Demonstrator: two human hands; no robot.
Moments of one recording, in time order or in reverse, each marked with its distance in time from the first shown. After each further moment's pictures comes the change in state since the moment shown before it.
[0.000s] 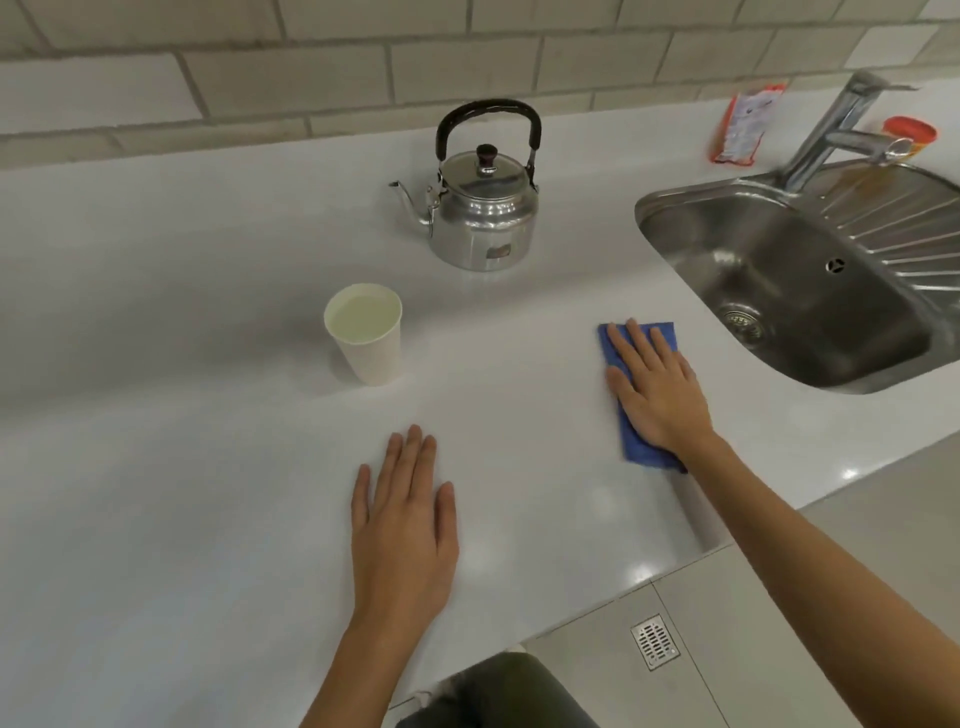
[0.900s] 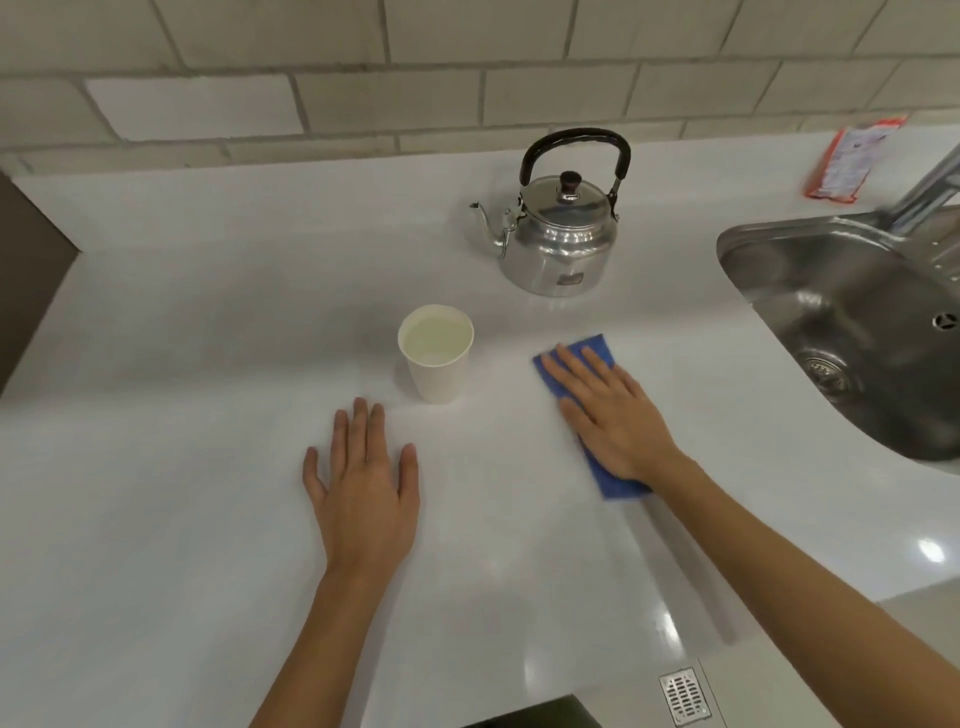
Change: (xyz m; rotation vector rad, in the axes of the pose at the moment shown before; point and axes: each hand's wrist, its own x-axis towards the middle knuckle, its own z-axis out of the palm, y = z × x) left_hand 0.051 -0.060 -0.023 0.154 0.155 -0.308; right_hand 0.029 -0.091 0.021 -0.021 -0.082 -0.428
